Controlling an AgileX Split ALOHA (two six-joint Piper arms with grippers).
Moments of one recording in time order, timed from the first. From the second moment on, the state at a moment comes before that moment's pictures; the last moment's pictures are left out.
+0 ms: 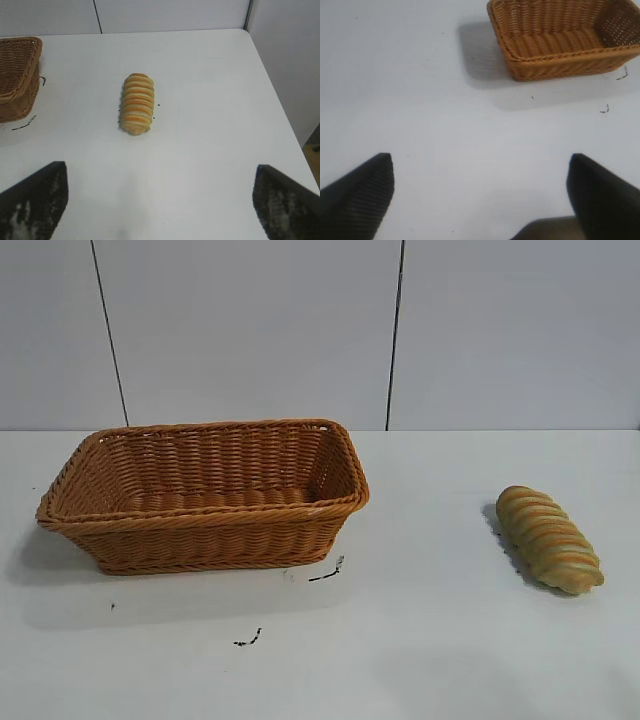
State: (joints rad) left arm -0.02 -0.01 -0.50 -0.04 1.07 0.08; right arm -0.02 0.04 -0.50 -0.03 1.01 0.01
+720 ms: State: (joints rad) left arm -0.02 -0.01 -0.50 -0.04 1.07 0.08; right arm -0.02 0.05 -0.50 -0.03 1.01 0.01
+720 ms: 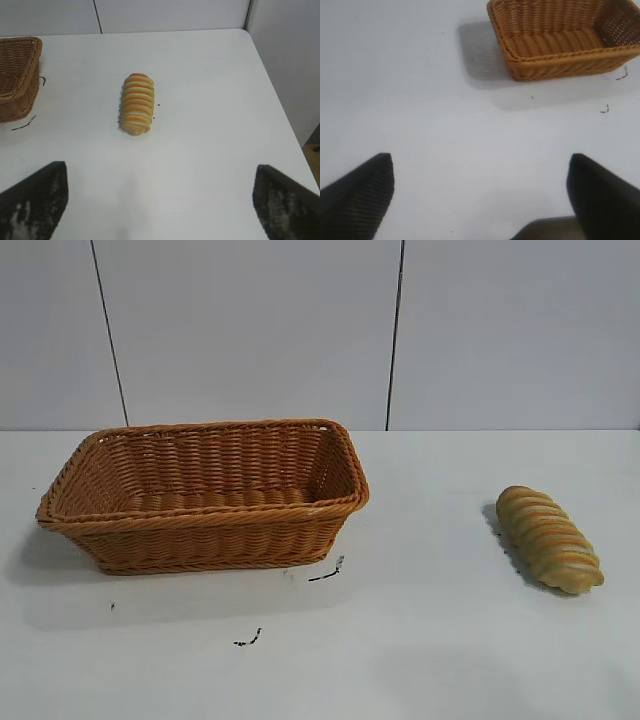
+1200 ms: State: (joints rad) left arm -0.02 -0.01 -0.50 -0.04 1.07 0.08; right arm -0.02 0.53 -0.71 -0.05 1.01 -0.01
